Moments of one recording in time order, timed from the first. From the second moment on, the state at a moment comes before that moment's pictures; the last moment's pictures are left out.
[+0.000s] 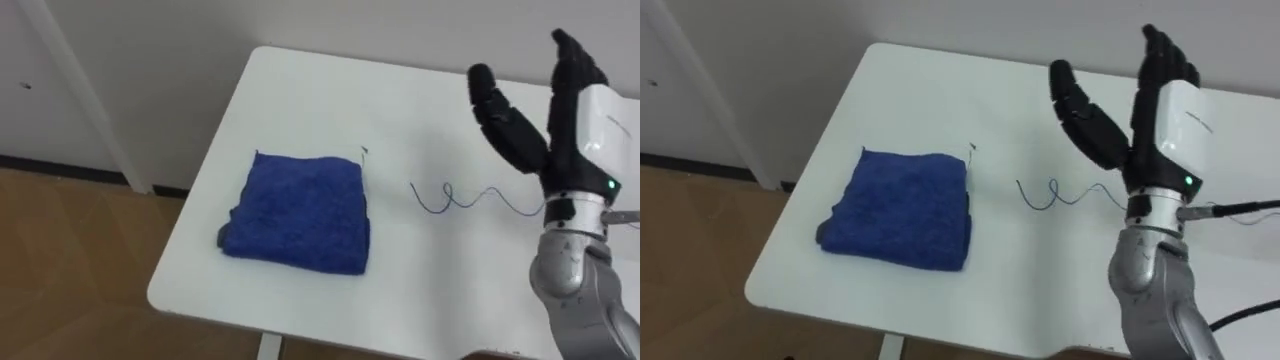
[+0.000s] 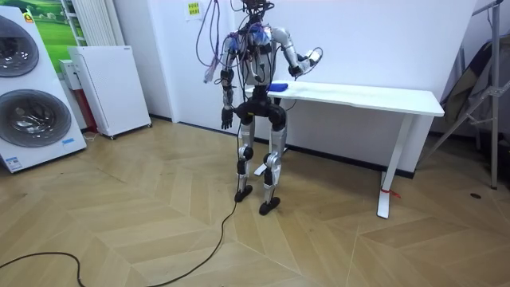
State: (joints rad) left arm 0.22 0.26 0.01 0.84 0.47 0.19 -0.02; right arm -0.01 -0.42 0.16 -0.05 -0.69 0.11 -0.43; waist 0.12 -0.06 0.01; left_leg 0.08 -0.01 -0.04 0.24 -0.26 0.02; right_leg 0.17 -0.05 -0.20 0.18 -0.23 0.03
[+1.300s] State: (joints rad) left arm 0.07 0.32 -0.21 0.92 0.46 0.12 -0.07; right arm 0.01 -0.47 0.60 0.04 -1.10 0.08 -0.14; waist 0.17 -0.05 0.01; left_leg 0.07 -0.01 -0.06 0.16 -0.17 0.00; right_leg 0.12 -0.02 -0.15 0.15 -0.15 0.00
